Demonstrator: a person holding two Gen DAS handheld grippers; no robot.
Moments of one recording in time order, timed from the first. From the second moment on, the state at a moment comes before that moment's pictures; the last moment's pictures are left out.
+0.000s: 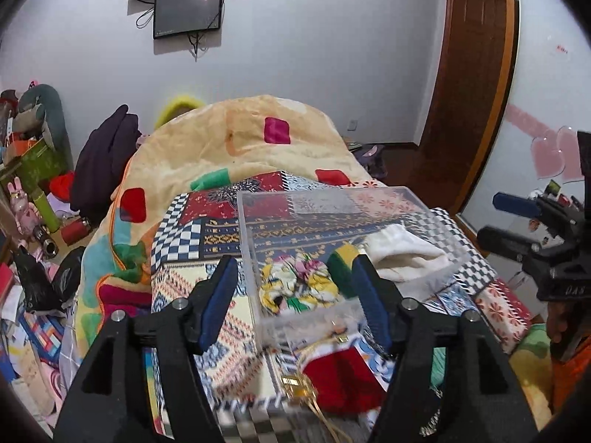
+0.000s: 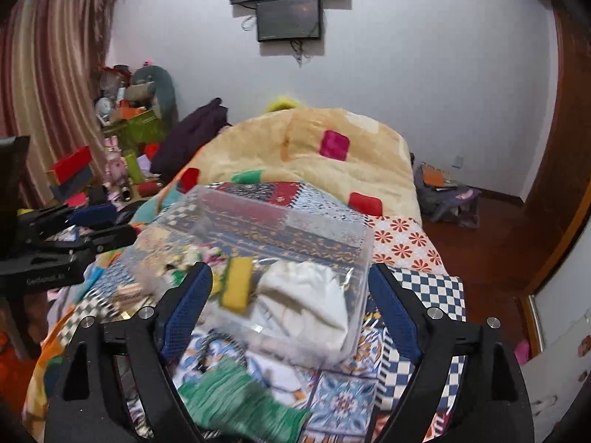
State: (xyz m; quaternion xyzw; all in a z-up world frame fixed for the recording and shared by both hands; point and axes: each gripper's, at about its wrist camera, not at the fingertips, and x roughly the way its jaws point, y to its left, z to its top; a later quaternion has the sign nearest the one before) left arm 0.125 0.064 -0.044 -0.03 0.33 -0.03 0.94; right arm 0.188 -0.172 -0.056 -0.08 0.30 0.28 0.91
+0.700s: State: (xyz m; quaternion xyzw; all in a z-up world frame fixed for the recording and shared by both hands) left arm 0.098 0.057 -0.143 -0.08 0.44 -0.05 0.89; right arm 0.177 -0.161 -0.160 -0.08 0.45 0.32 0.83
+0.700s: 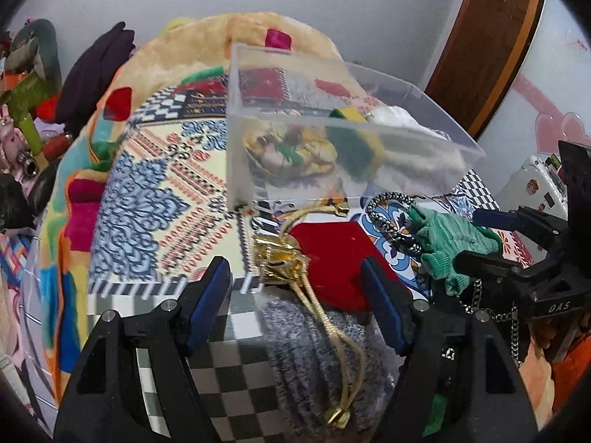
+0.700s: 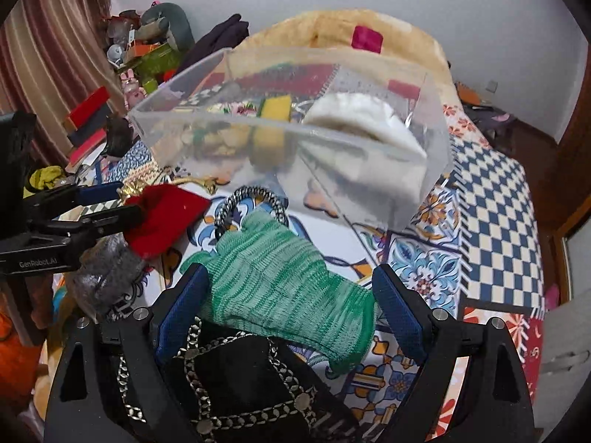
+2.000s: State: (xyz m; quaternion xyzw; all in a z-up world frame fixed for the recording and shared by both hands) left arm 0.091 0.046 -0.015 -0.04 0.27 -0.05 0.96; right arm 0.169 -0.190 -0.049 -0.03 0.30 0.32 0.90
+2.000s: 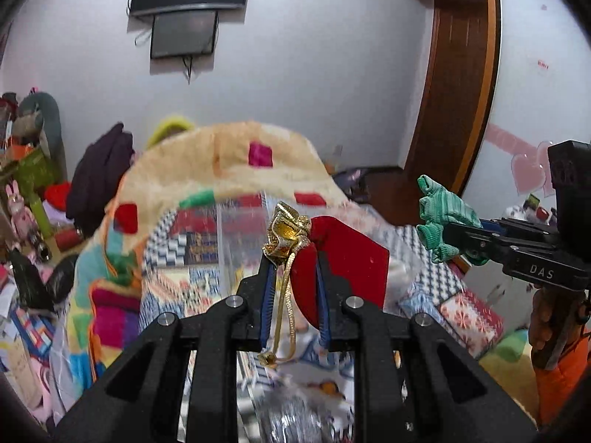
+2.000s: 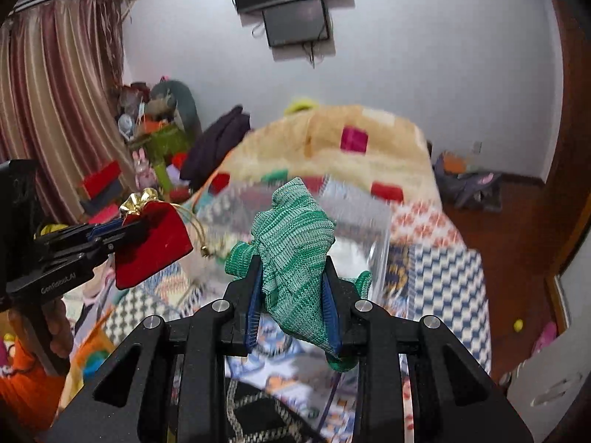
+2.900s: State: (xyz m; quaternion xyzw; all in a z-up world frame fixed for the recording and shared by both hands) left arm 0.203 0.061 -0.096 -0.01 0.37 -0.02 0.93; right arm 0.251 -0.144 -0.102 -0.06 0.38 0.31 0.87
